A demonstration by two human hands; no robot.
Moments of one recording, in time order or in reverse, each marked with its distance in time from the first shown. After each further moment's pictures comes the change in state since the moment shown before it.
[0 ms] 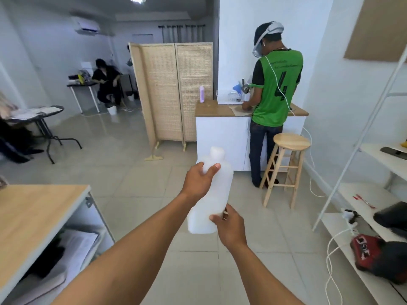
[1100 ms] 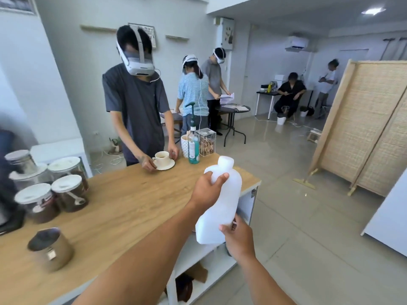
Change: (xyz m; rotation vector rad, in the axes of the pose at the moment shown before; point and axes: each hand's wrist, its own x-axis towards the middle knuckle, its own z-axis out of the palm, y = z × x) left_hand -0.202 -0.082 -0.404 0.153 0.850 -0.196; right_hand -0.166 -0.072 0.350 -0.123 -0.843 -0.277
